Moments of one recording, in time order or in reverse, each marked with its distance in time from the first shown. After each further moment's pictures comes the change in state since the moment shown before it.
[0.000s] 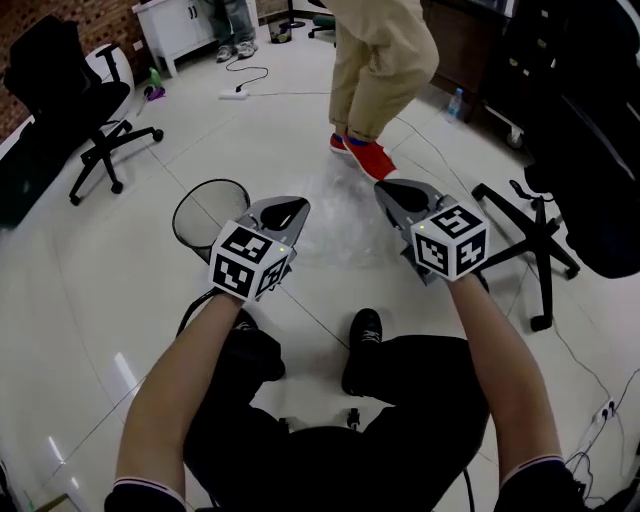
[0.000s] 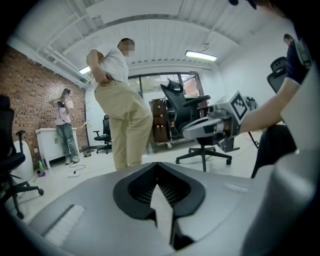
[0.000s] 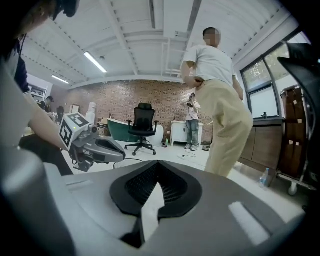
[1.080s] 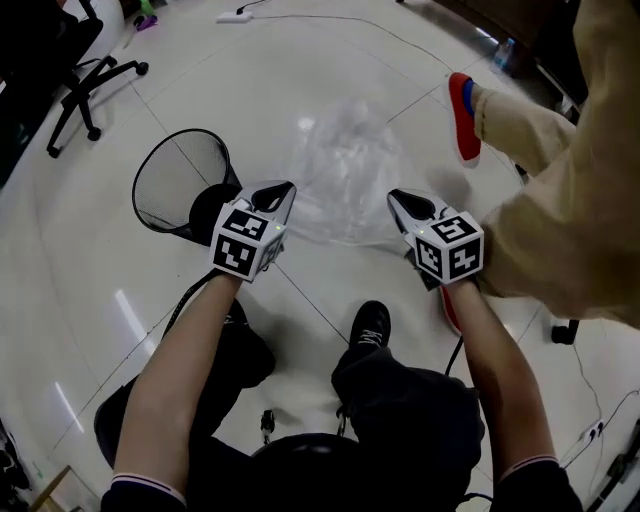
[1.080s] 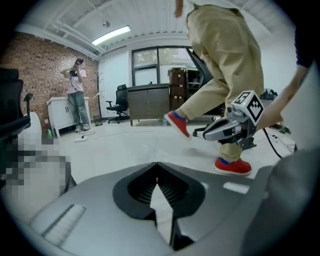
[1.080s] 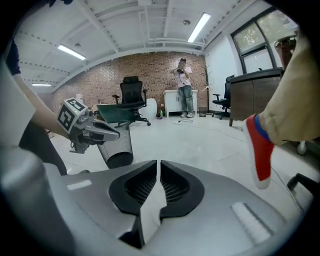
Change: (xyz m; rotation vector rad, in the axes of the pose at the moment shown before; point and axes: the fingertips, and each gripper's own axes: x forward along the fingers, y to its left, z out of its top) left arm 0.099 0.076 -0.189 -0.148 0.267 0.108; right arm 0.108 -0.064 -0.219 0.181 0.283 0.006
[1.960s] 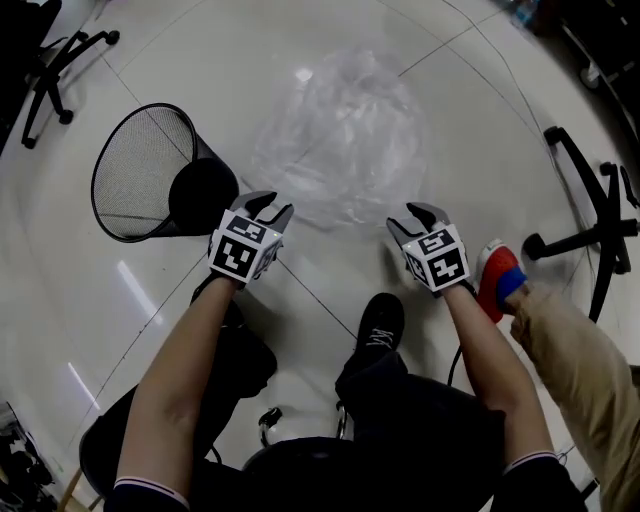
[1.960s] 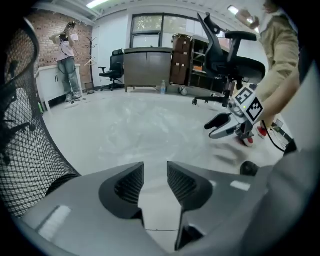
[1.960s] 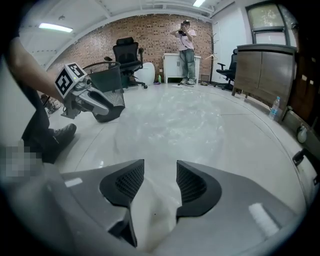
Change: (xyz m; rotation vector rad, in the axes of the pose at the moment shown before) left arm 0.059 0.002 -0.157 -0.061 0.323 -0.091; right arm 0.068 -0.017 -0.180 -0.022 0.366 -0.030
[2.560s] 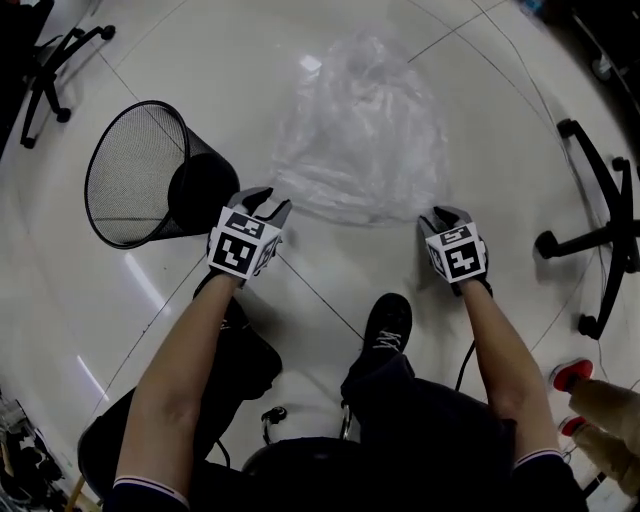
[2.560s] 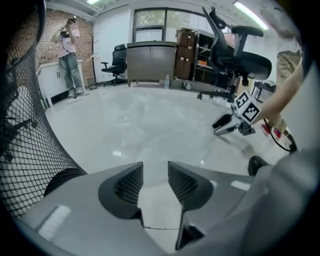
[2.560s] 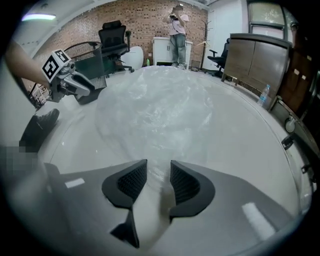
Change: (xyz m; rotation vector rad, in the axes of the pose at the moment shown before) left arm 0.017 0.019 -0.023 -0.011 0.054 0.032; right arm 0.017 -0.051 -0.065 0.063 0.149 -0.106
